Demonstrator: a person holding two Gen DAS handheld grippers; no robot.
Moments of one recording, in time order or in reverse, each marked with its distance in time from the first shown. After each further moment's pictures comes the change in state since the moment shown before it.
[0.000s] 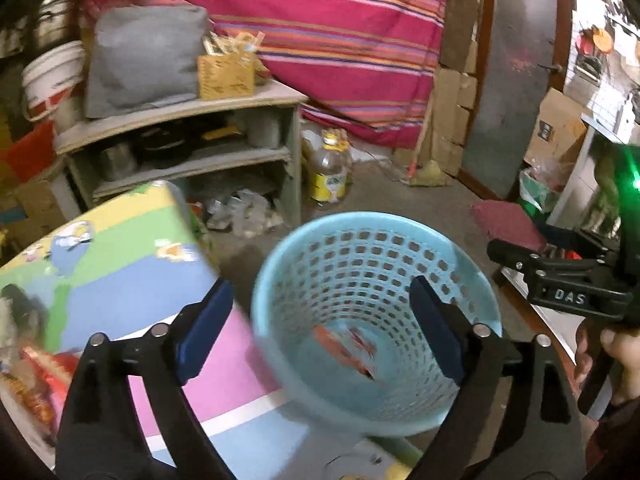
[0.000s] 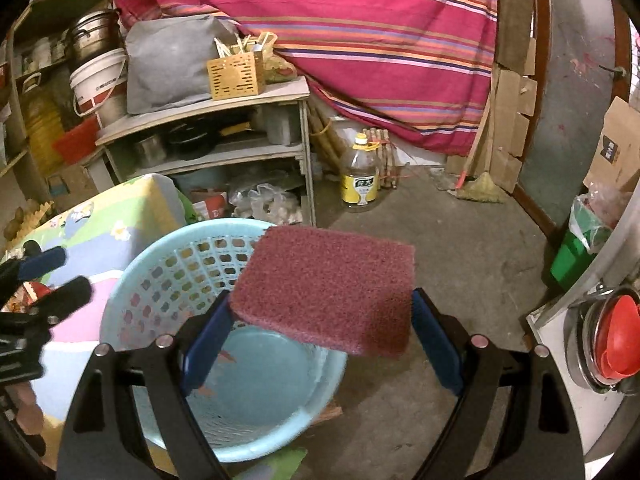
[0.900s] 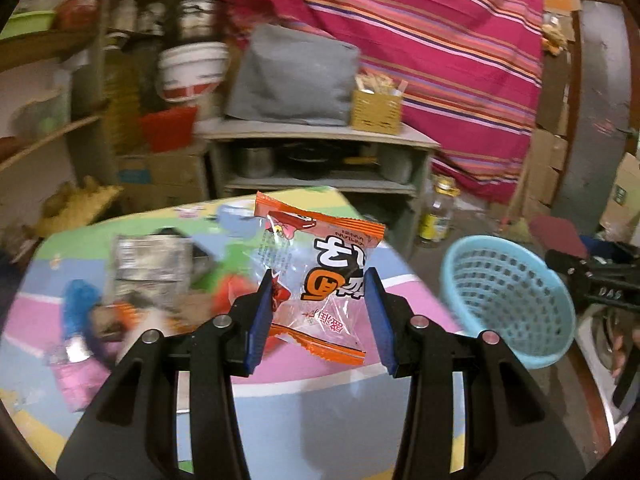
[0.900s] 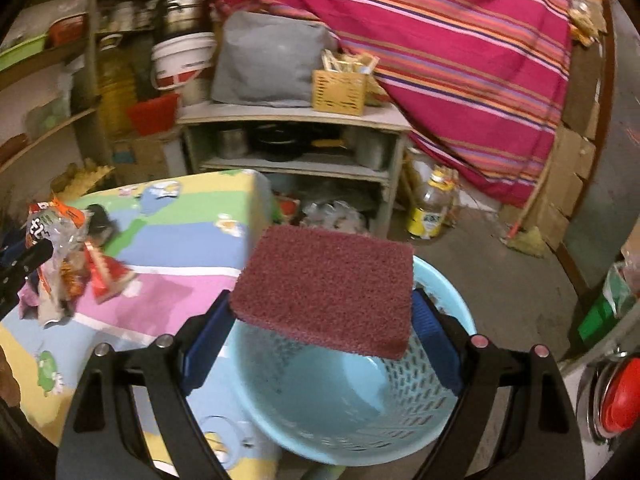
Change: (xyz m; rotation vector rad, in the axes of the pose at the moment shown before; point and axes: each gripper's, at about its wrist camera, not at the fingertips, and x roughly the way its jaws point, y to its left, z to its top) left arm -0.103 0.109 -0.050 -0.184 -0.126 0.287; right arm -0.034 0.106 0.001 -0.178 -0.053 0.119
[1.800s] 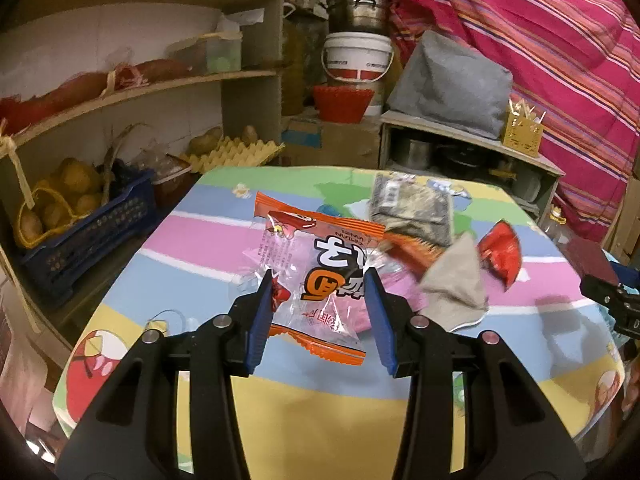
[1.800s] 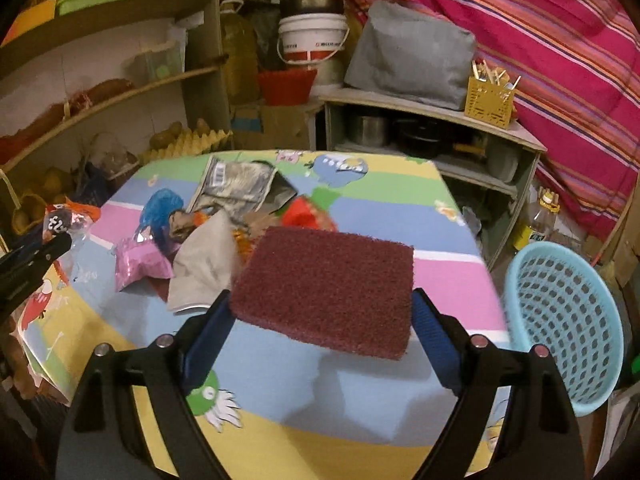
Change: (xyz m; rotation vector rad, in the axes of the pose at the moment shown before) left arm -0.115 0.211 -0.082 -0.222 -0.009 0.379; right arm -0.027 0.231 -0.040 -0.178 -0.005 0.289
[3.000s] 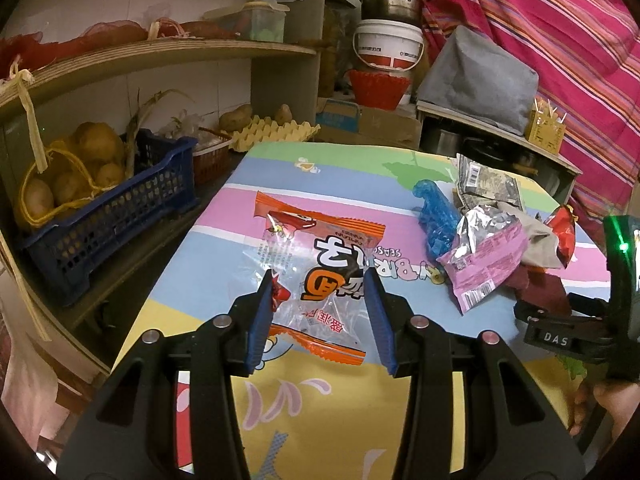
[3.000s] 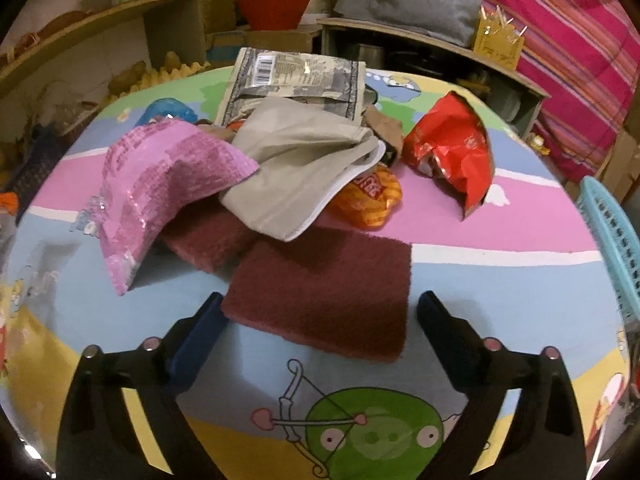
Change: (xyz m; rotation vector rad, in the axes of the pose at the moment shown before) left arm 0.033 0.126 -0.022 -0.028 0.042 0.000; right arm 0.109 0.162 -0.033 0.078 0.223 -0.162
